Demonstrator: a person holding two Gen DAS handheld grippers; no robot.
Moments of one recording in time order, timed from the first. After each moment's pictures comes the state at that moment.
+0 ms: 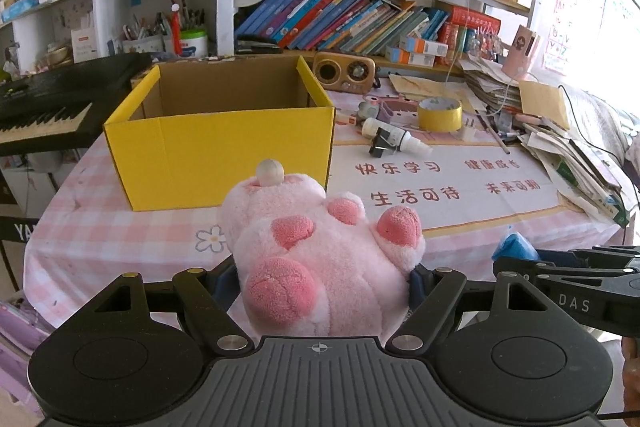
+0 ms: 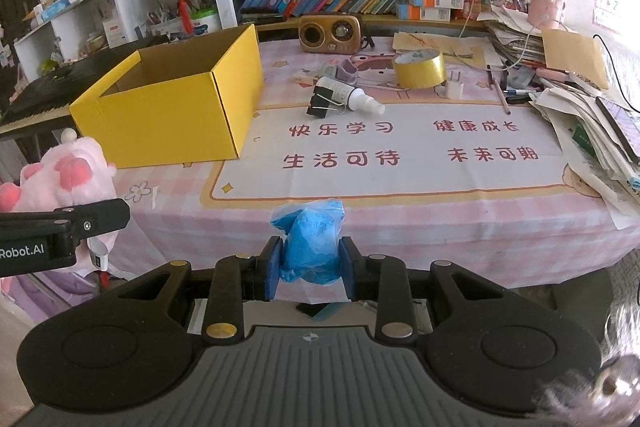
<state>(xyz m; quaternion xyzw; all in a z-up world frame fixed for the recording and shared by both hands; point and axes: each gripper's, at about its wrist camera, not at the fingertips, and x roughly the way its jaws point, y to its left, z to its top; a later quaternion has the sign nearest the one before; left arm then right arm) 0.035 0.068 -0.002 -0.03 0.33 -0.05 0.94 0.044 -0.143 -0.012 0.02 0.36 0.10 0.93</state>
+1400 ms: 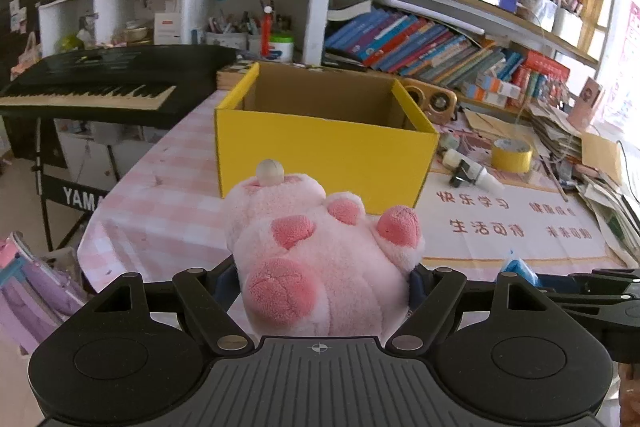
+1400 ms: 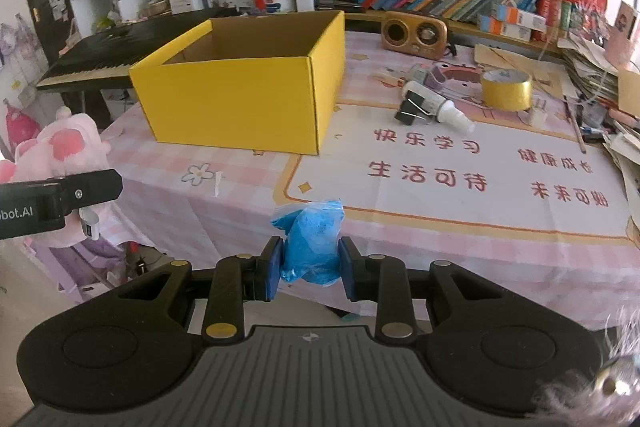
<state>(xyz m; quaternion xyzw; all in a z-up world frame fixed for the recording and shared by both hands) 0.016 0.127 0.000 -0.08 0.31 0.05 0.95 0.062 -0.086 -0.015 -0.03 0.37 0.20 0.91</state>
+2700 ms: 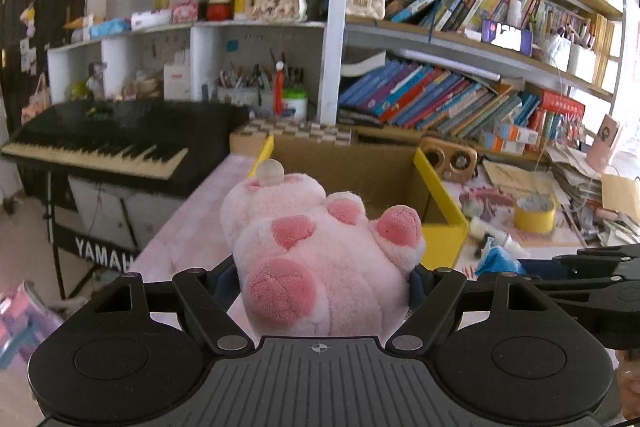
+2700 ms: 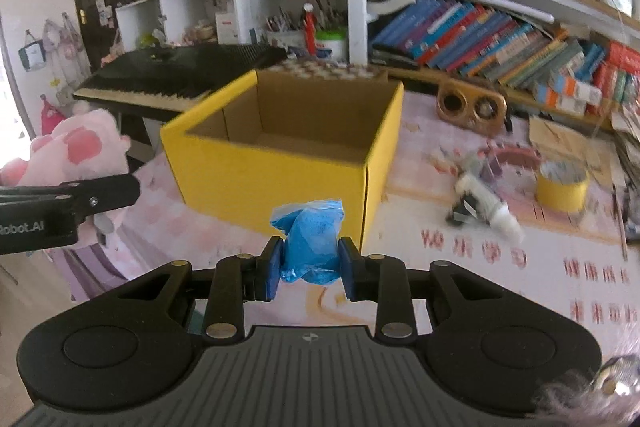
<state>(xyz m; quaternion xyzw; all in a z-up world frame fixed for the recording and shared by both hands) 0.070 0.146 0.038 -0.05 0.25 0.07 0.96 0.128 -0.047 0.025 -0.06 0.31 0.27 0.91</state>
